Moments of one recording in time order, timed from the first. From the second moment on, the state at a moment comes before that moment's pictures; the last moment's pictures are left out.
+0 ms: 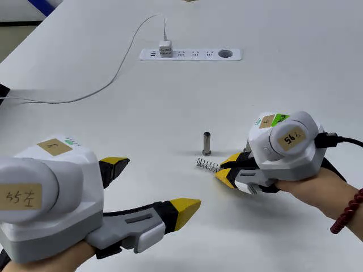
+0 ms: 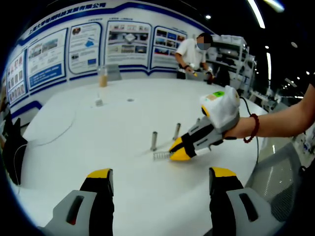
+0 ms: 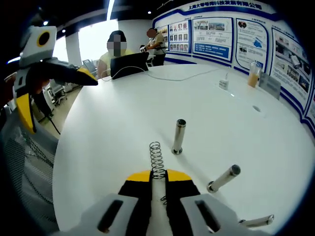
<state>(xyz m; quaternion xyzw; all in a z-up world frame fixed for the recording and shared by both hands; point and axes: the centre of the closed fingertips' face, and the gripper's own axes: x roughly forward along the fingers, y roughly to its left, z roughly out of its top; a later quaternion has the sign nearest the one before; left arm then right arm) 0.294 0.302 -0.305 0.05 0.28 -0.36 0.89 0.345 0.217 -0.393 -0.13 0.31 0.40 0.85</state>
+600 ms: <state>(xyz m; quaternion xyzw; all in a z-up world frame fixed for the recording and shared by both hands) 0.313 0.306 -0.287 -0.07 0.26 -0.33 0.90 0.338 0.234 -0.340 -0.07 0.24 0.41 0.87</state>
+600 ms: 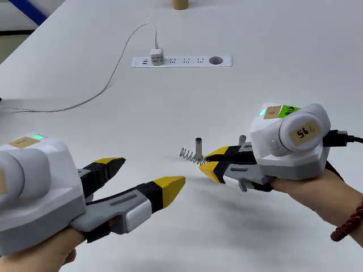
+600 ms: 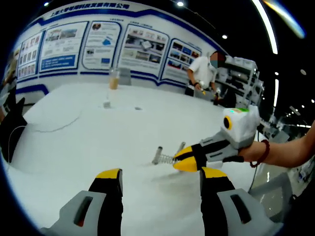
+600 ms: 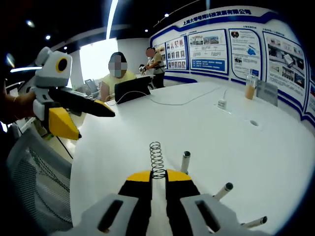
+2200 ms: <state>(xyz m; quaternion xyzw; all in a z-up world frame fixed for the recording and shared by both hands) 0.313 0.284 -0.270 -0.27 0.26 -0.35 0.86 0.298 0.266 -0.284 0.00 0.13 0.49 0.86</state>
